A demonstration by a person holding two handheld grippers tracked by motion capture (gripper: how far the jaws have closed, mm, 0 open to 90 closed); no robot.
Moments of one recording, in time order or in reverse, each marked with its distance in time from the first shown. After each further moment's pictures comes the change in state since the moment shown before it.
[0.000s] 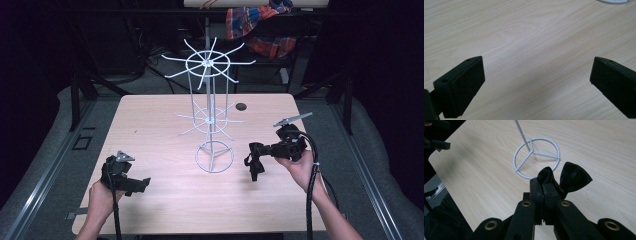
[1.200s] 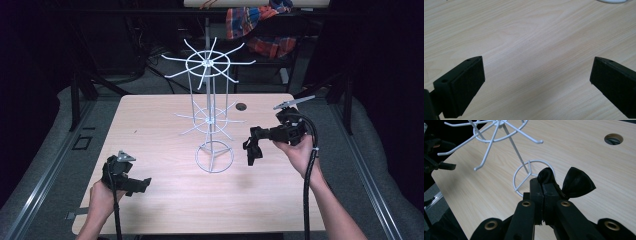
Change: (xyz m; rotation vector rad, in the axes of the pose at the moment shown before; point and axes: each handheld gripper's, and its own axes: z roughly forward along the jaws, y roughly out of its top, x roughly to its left) left arm -0.002 0.001 0.001 0.009 -0.003 0.012; right arm 0.003 0.039 -0.017 -0.077 -0.018 -0.024
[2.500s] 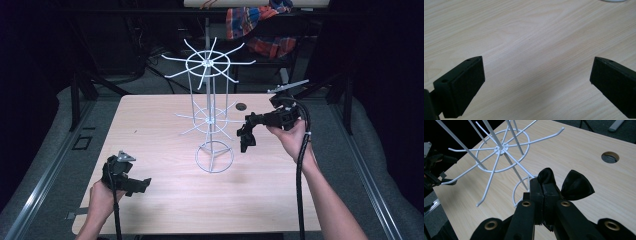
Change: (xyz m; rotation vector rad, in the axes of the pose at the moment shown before) left arm 0.000 0.000 0.000 0.004 -0.005 -0.002; right arm 0.000 0.039 0.006 -0.037 0.001 -0.010
